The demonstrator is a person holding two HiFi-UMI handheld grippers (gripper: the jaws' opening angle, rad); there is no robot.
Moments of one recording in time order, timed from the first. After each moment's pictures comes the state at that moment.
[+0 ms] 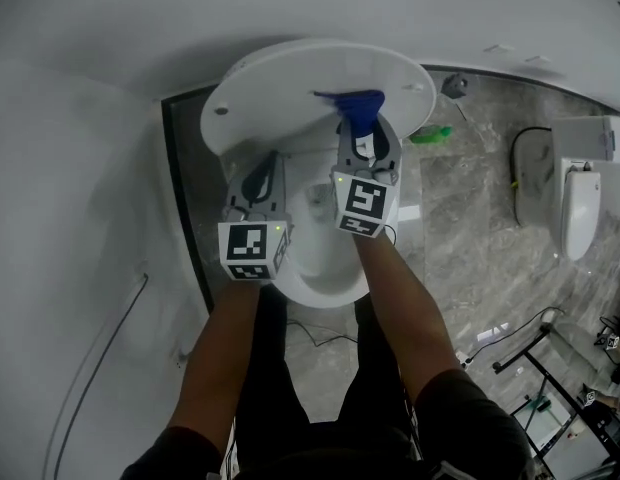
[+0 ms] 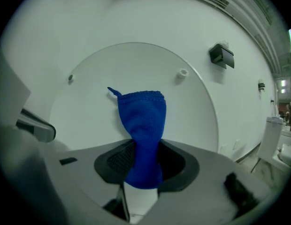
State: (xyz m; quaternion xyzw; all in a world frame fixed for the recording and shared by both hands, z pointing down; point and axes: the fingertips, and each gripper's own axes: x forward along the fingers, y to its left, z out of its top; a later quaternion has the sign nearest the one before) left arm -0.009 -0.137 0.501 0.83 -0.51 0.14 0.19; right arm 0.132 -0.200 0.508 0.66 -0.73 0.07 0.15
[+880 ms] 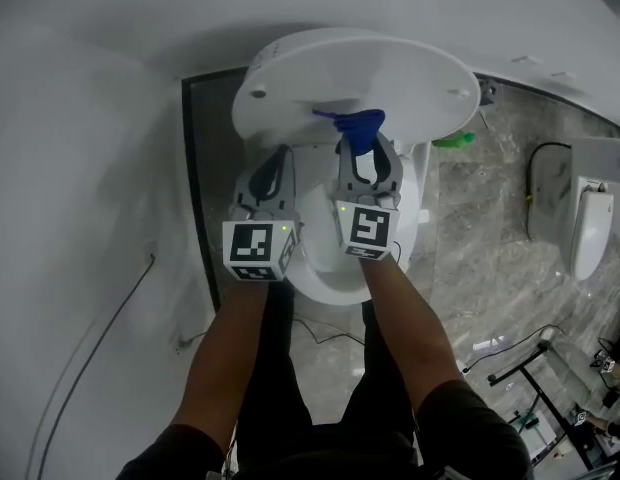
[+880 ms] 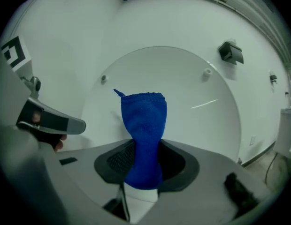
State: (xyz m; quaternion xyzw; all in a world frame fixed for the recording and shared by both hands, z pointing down) left arm -0.041 -0.126 0.503 0.81 -0.54 0.11 0.20; right arm 0.071 -0.157 0.522 0.60 -0.79 0.07 0.14
